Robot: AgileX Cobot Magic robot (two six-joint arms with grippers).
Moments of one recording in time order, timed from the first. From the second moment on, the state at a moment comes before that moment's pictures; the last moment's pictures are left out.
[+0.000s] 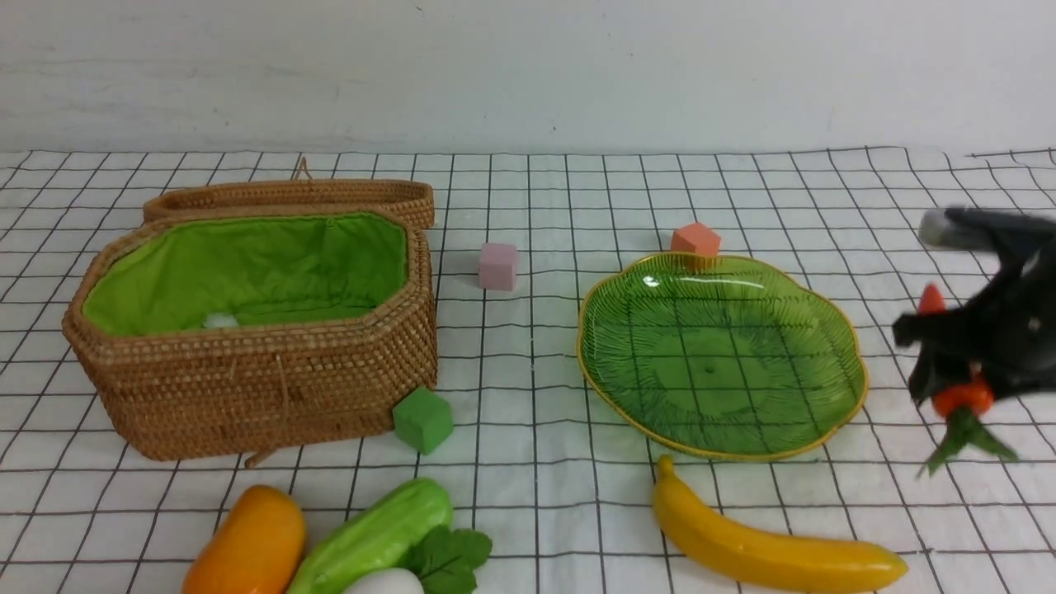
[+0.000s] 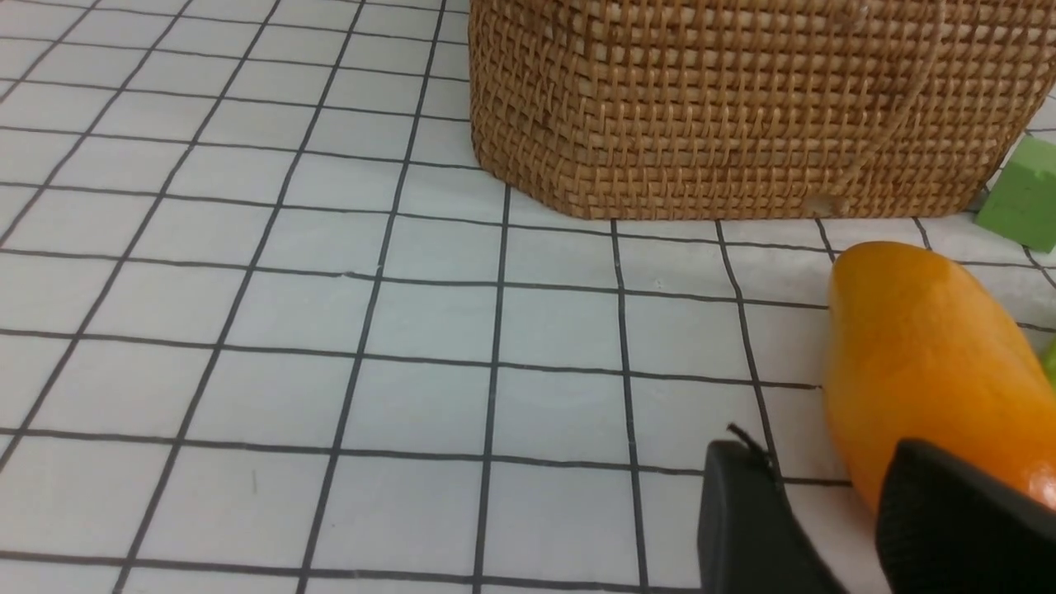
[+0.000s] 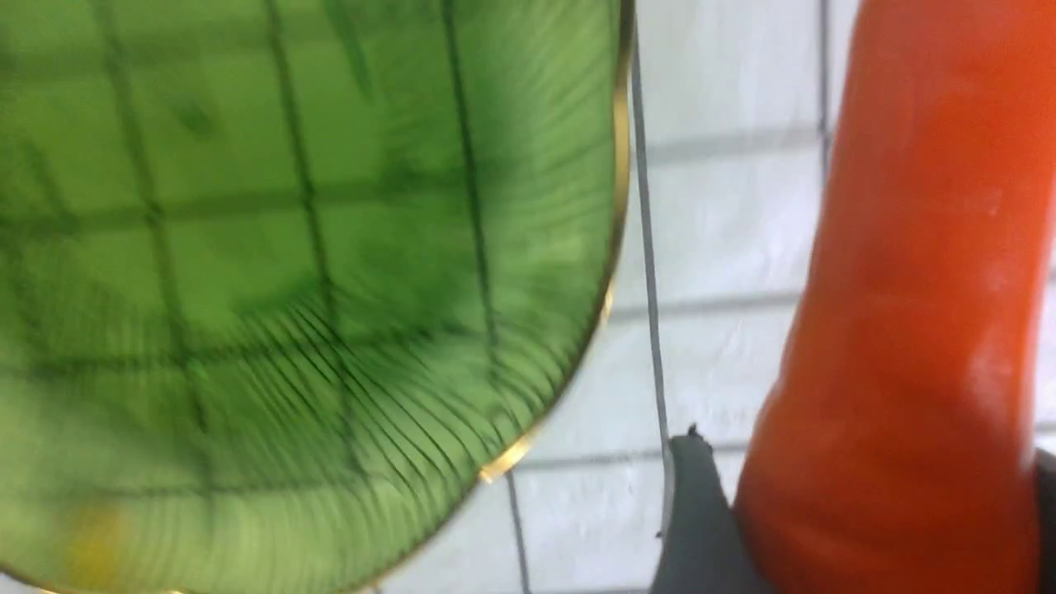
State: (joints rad) right arm -0.02 1.68 -1.30 0.16 0.85 -0.01; left arm -0.07 -0.01 0.03 0.15 0.39 -0.27
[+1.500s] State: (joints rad) right arm 0.59 1.86 -2.14 0.23 1.09 -0.47; left arm -0.07 -0.01 0.03 0.15 0.39 -0.27
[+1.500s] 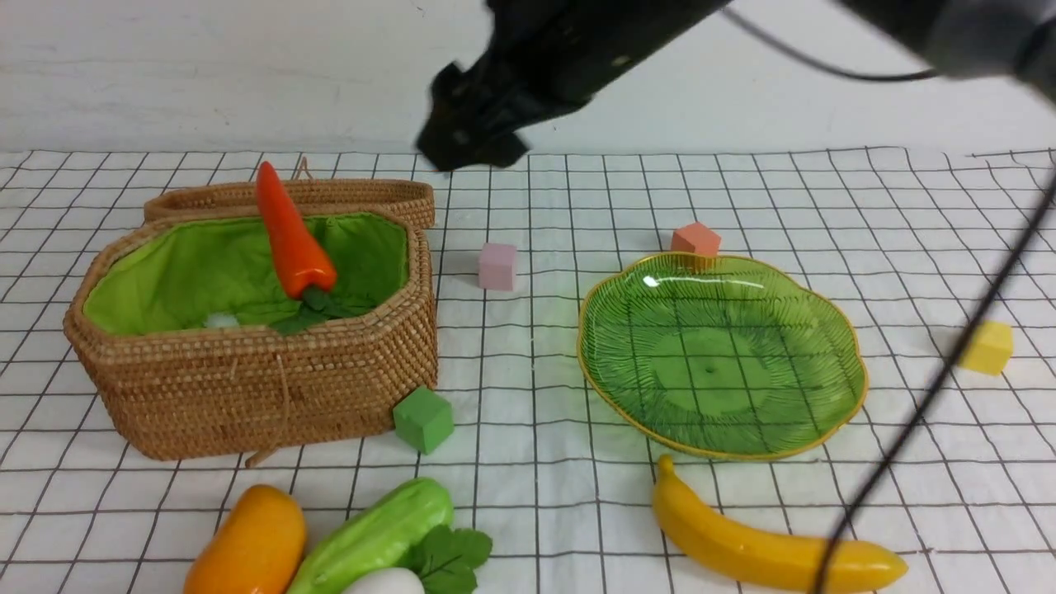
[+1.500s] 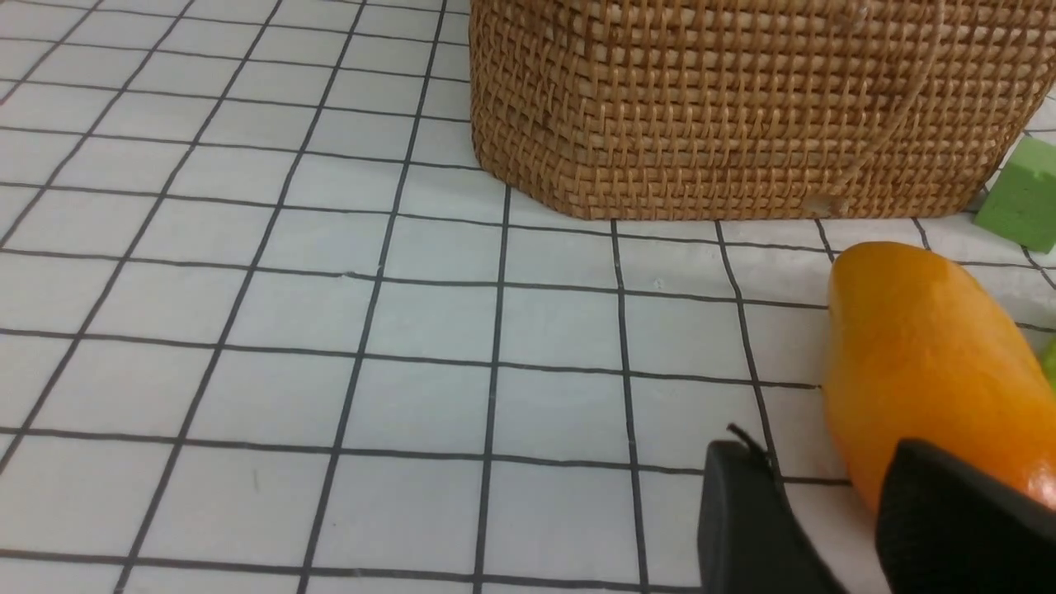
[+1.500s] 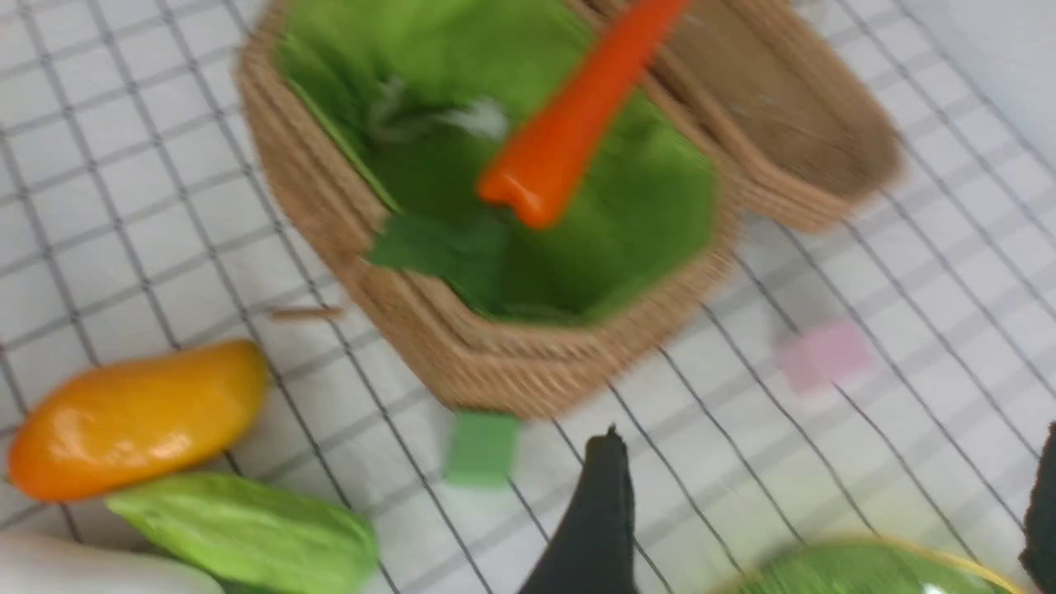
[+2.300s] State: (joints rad) right arm 0.53 1.56 -0.92 0.03 0.66 -0.51; left arm -0.07 -0.01 0.03 0.15 0.39 -0.27
